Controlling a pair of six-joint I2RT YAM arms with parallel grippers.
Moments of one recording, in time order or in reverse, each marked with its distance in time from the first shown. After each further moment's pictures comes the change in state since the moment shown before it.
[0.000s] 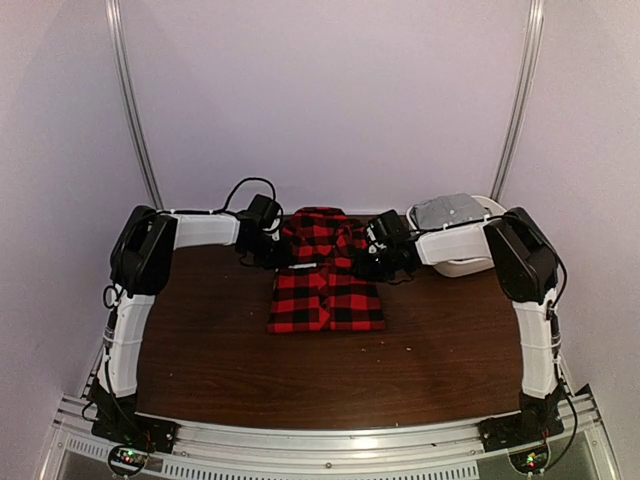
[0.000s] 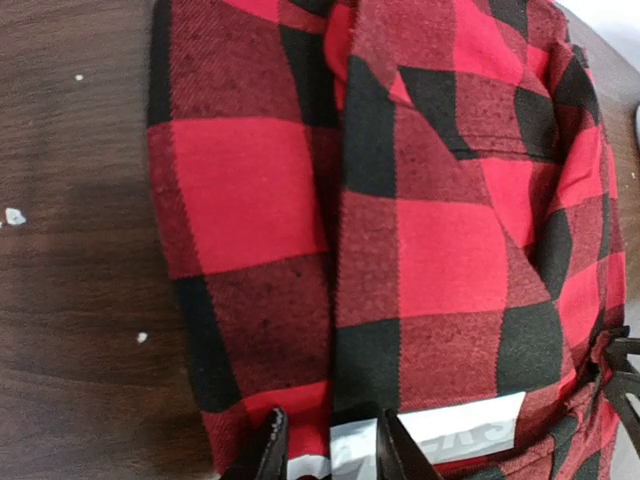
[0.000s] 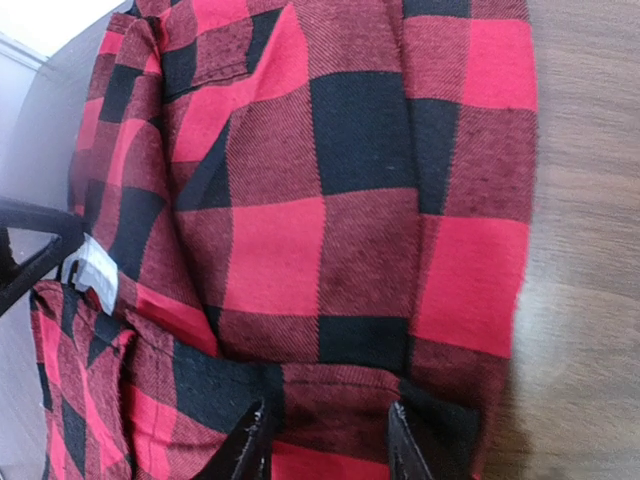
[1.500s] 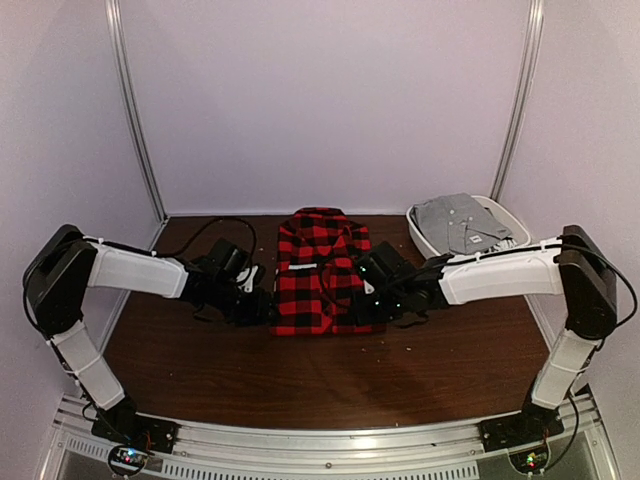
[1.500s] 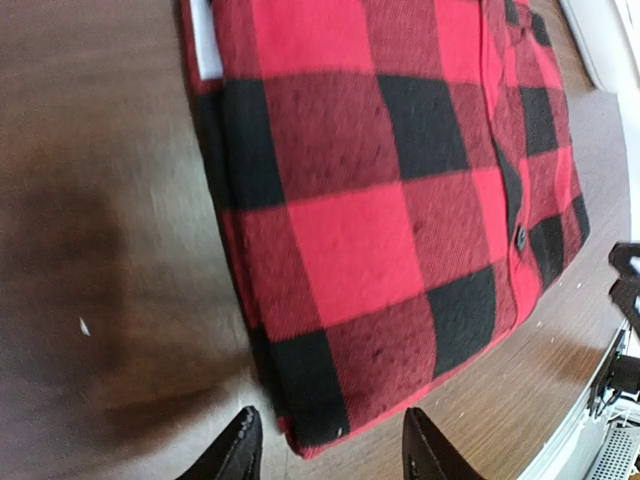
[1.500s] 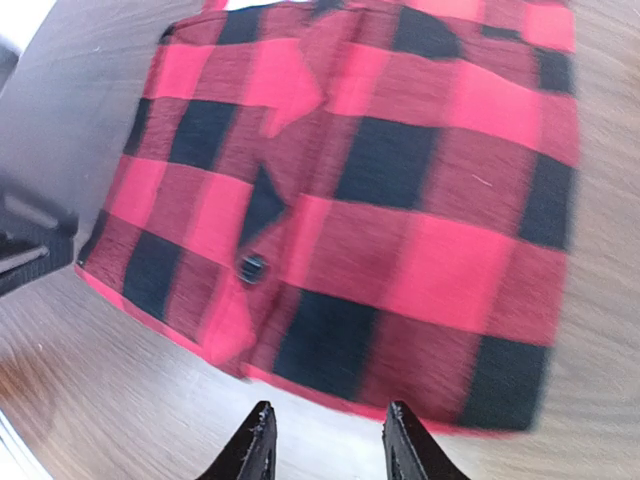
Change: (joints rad) left arm -0.122 -0.628 -0.859 0.212 0.144 -0.095; right arm 0.343 -0.419 -0.343 -0.189 0.230 0.063
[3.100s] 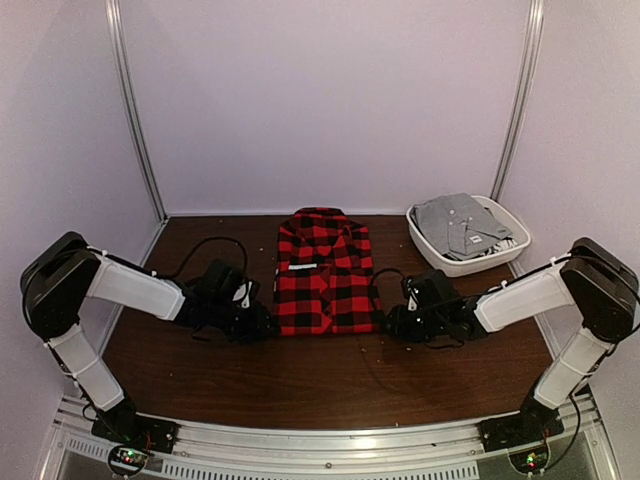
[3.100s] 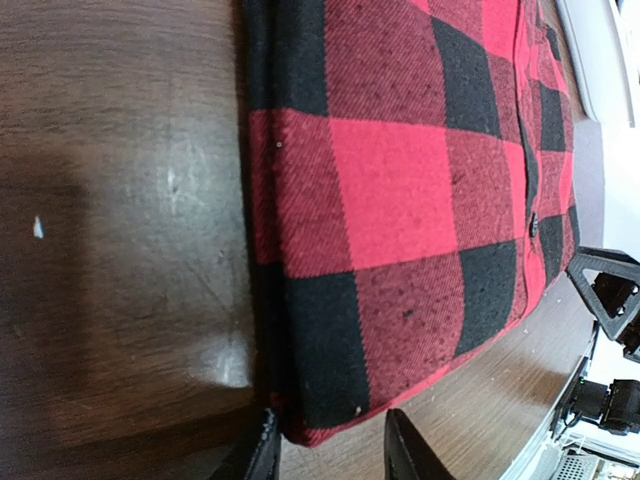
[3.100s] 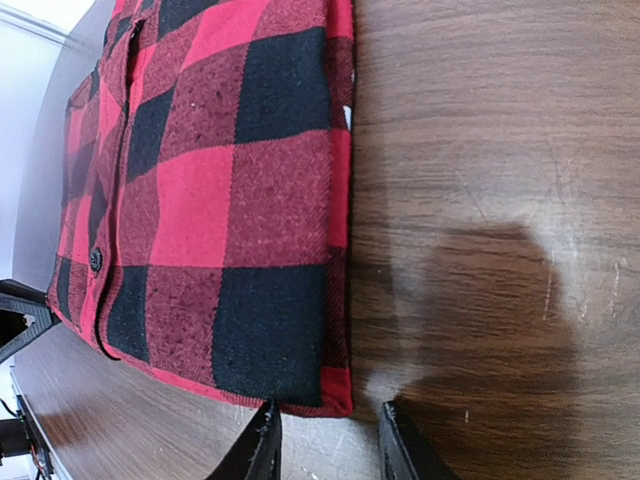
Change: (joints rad) left arm -0.049 -0.028 -0.194 0.240 0.000 -0.222; right arm -0.185 -0.142 -0.502 0.486 -0.180 0.202
